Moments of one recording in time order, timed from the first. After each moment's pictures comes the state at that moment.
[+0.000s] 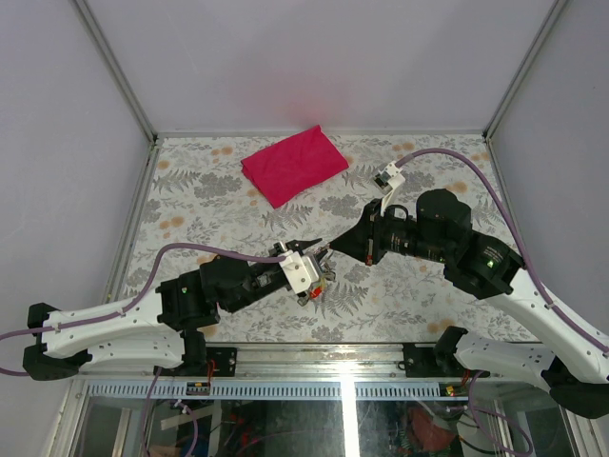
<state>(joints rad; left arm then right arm) -1.31 0.90 0.93 -0.07 -0.29 0.45 0.88 0.96 1.22 -0.54 -0.27 0.51</state>
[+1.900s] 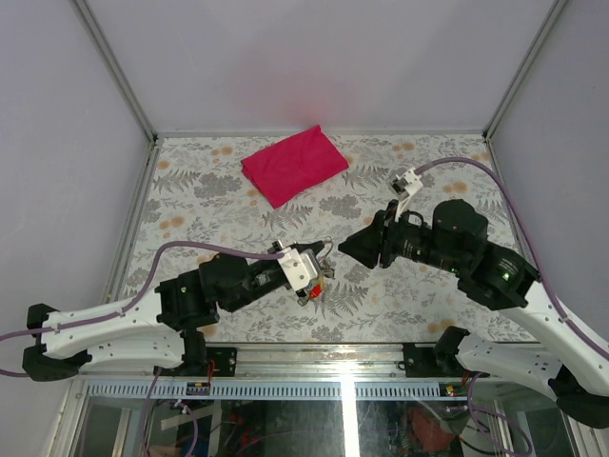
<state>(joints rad) -1.31 0.90 0.93 -0.07 -0.29 0.44 0.88 0.89 1.18 -0.54 -0.22 0.50</state>
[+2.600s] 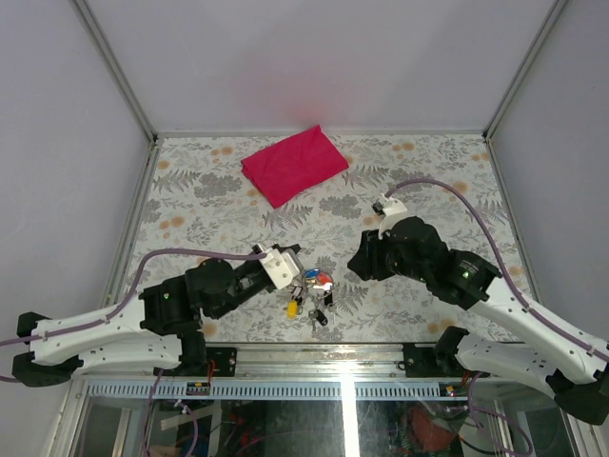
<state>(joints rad) -1.31 0.78 0.86 -0.19 -0.40 0.40 0.88 0.88 0.94 -0.63 0.03 0.53</state>
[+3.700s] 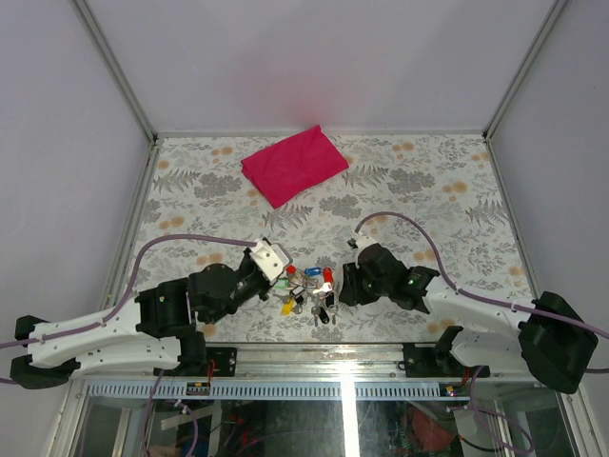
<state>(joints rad) -1.31 0.72 0.81 -0.34 -0.47 0.12 0.88 1.15 0.53 -0.26 -0.07 0.63</state>
